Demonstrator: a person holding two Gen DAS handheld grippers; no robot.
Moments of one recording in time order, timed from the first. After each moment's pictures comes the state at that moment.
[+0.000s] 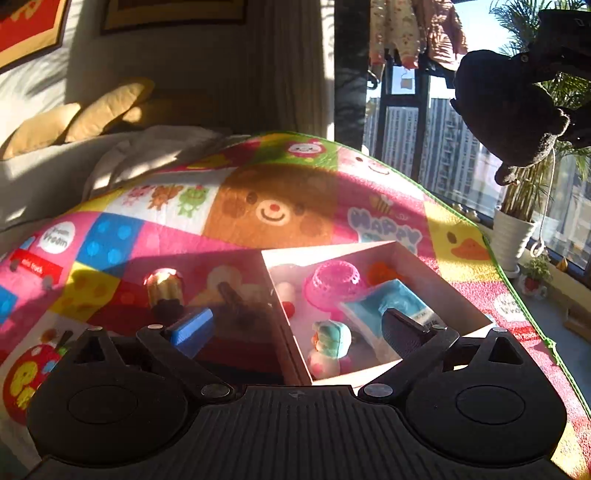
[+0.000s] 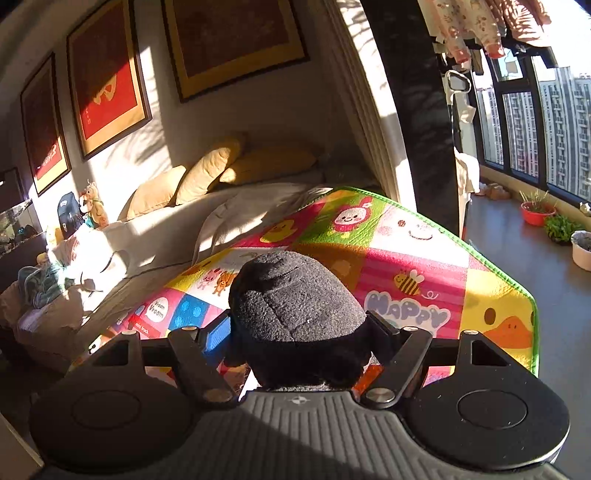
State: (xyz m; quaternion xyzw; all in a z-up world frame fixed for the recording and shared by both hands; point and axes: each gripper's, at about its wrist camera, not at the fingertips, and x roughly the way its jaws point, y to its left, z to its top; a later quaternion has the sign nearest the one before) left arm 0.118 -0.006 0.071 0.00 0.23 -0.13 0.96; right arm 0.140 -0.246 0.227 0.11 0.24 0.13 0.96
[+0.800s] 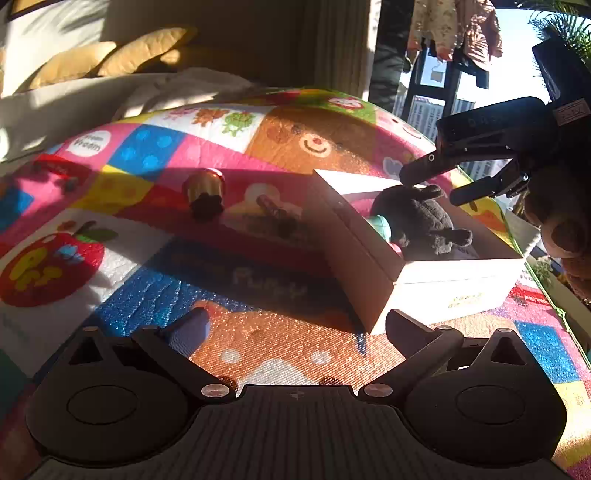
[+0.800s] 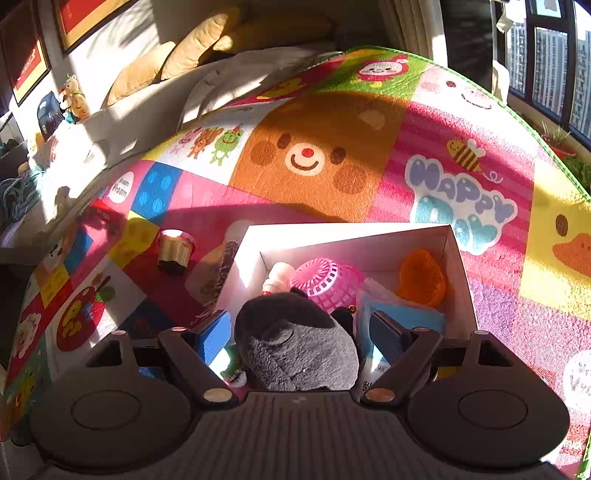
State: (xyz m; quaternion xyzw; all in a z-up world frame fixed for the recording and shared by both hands) left arm 0.089 0.037 0.013 -0.06 0.28 -0.11 0.95; right arm 0.219 -0.182 0.105 0.04 0.38 0.14 0.91
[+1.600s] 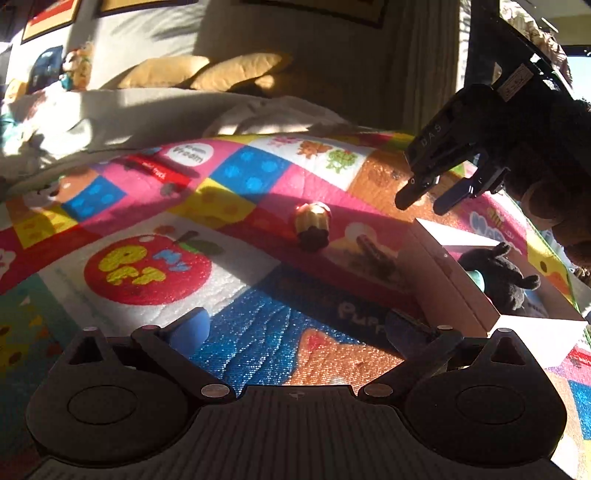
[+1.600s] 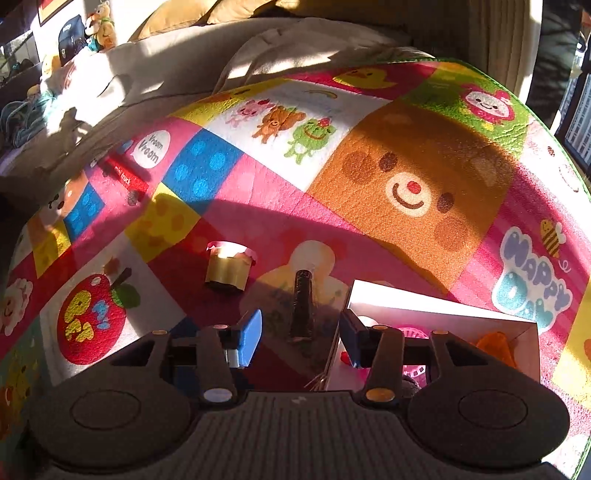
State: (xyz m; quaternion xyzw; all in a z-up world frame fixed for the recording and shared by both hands) left arm 0.082 0.088 0.016 -0.12 0.23 0.04 0.97; right arm 0.295 -0.042 0.115 -0.10 0.44 0.15 0.88
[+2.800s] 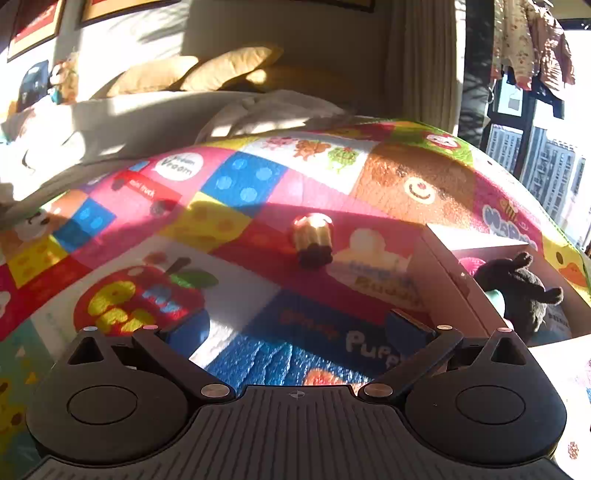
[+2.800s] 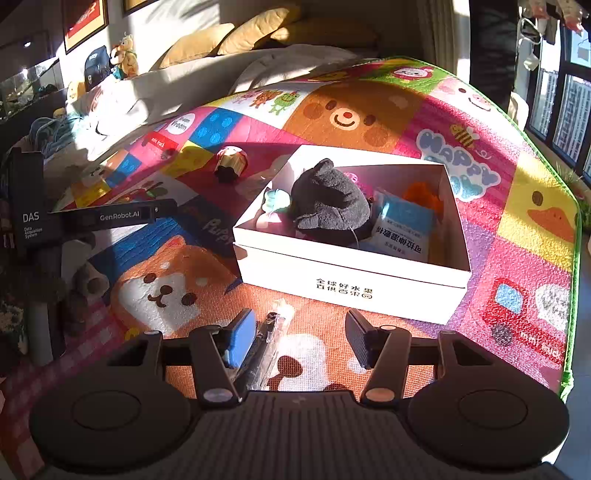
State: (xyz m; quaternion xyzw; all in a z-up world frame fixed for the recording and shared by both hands) left arm 0.135 0.077 0.038 -0.06 0.25 0.03 0.97; right arm 0.070 -0.193 0.070 -0.03 0.37 0.17 0.91
